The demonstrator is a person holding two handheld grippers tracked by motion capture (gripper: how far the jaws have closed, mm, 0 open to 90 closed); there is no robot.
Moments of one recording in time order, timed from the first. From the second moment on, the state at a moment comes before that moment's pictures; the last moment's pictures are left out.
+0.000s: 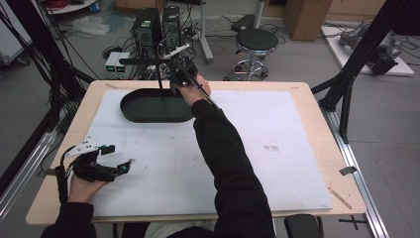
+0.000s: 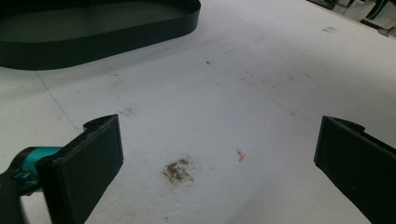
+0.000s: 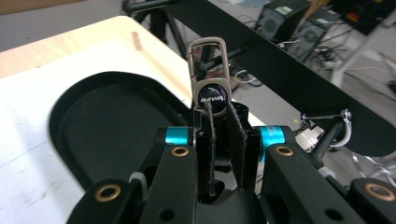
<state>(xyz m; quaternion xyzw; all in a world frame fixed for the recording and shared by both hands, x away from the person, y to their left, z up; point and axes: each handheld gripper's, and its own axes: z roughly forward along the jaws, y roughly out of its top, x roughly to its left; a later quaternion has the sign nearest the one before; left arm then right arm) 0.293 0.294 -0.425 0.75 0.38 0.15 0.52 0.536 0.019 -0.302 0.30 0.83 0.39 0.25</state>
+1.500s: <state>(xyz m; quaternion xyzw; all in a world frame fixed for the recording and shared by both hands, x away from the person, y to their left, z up) 0.293 0.292 -0.425 0.76 0.38 0.15 0.51 0.517 -0.045 -0.319 0.33 0.82 0.44 0.14</state>
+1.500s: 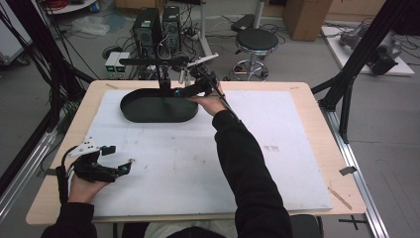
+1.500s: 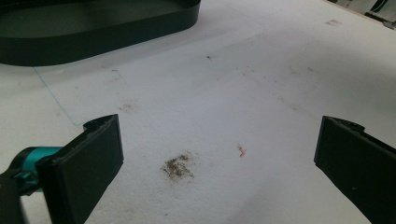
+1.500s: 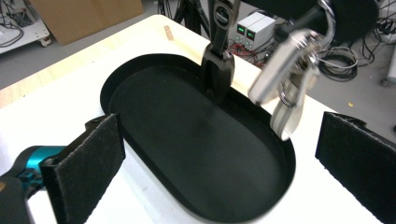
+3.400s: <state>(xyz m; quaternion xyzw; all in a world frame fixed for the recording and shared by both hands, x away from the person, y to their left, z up) 0.293 0.288 -0.423 0.76 0.38 0.15 0.51 0.402 -0.211 -0.363 0.38 0.77 0.48 0.15</state>
